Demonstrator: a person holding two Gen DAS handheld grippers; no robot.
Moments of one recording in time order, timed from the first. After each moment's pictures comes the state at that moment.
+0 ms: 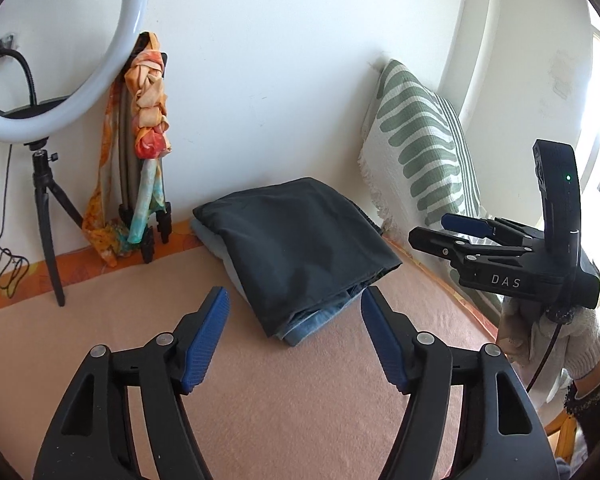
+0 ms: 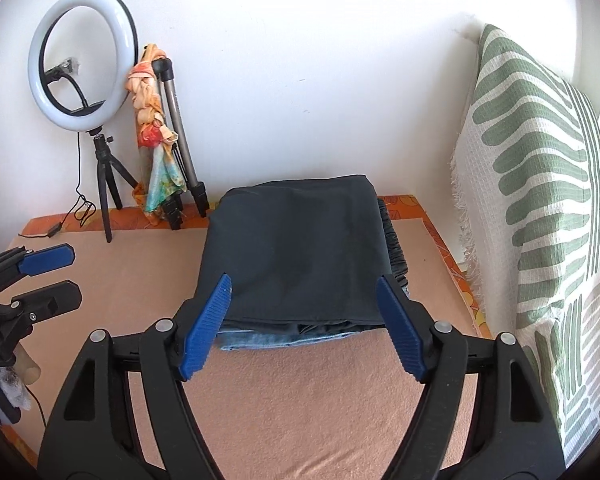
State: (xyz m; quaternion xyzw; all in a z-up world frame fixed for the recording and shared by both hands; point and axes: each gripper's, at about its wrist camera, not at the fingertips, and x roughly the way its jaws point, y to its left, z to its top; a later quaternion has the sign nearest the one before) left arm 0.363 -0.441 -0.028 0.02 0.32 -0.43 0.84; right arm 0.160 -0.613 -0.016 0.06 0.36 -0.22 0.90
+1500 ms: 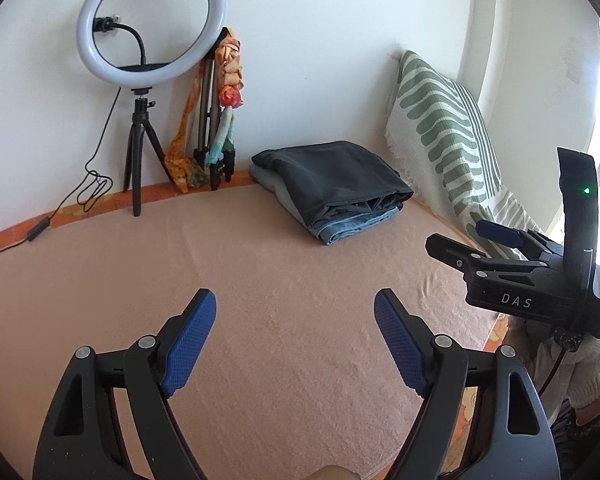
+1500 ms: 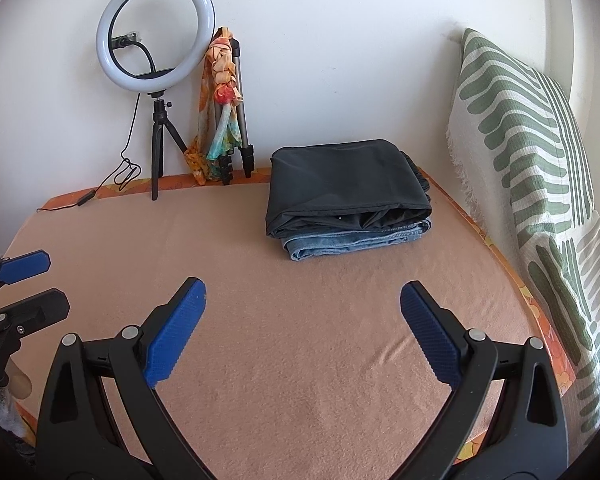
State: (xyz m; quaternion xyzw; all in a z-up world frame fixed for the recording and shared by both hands) left arm 0.258 -0.340 -0.064 0.04 0.32 -0.36 0.87; right arm 0.073 -0.474 -0.059 0.06 0.33 -0.24 0.91
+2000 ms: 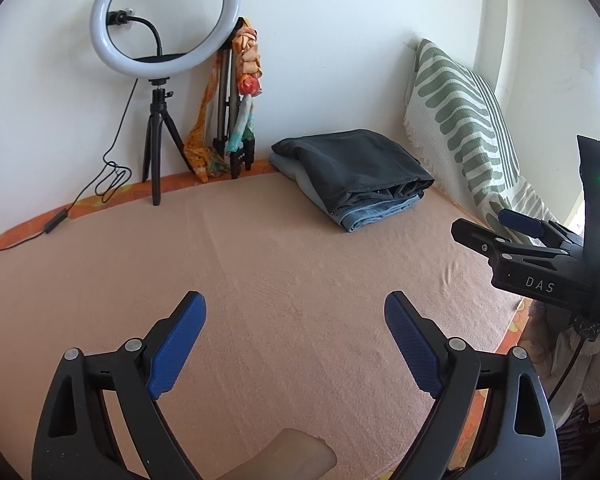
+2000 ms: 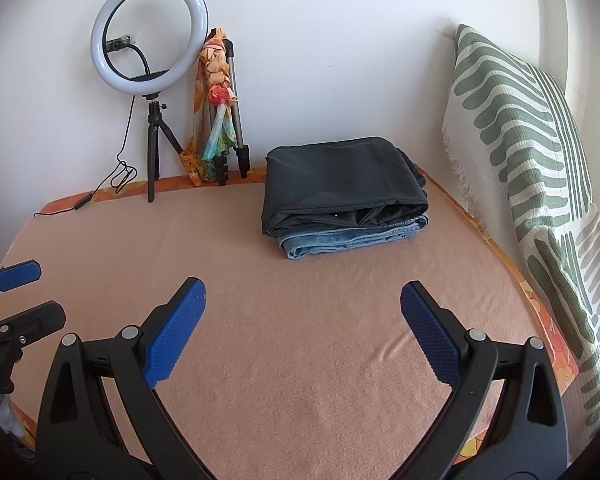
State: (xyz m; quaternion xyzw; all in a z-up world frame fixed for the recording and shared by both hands) left arm 0.258 -0.334 -0.071 0.06 0.33 -0.32 0.88; right arm 0.072 -0.477 -0.062 0.07 0.33 -0.25 0.91
